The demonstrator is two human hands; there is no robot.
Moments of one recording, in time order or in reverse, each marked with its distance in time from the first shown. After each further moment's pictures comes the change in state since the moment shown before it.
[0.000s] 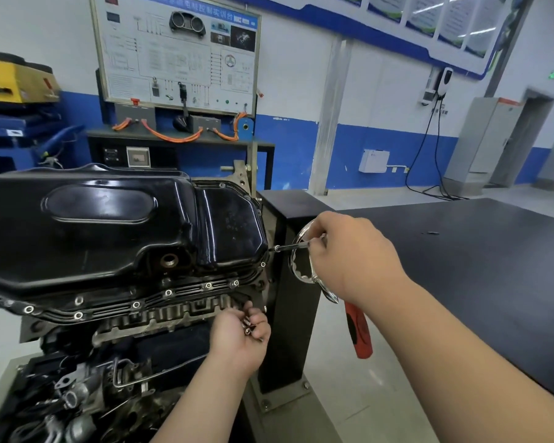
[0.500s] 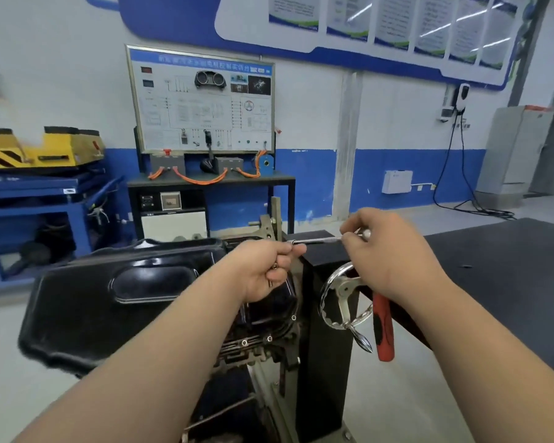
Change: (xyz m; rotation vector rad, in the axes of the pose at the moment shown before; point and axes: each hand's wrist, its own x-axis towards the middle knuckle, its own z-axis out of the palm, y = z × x) left_hand -0.070 0.093 0.174 0.948 -0.243 0.143; right_hand 0.045 -0.013 -0.064 0.267 0.151 0.029
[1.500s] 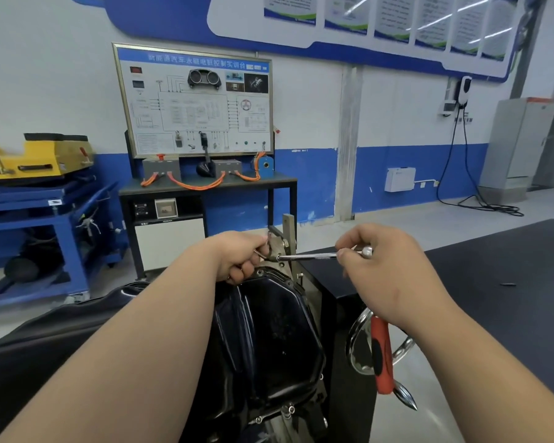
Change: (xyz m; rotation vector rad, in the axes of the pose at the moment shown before) left_hand 0.142 0.075 -0.092 0.702 0.137 -0.091; right_hand 0.074 -0.006 0.063 0.214 -0.040 0.074
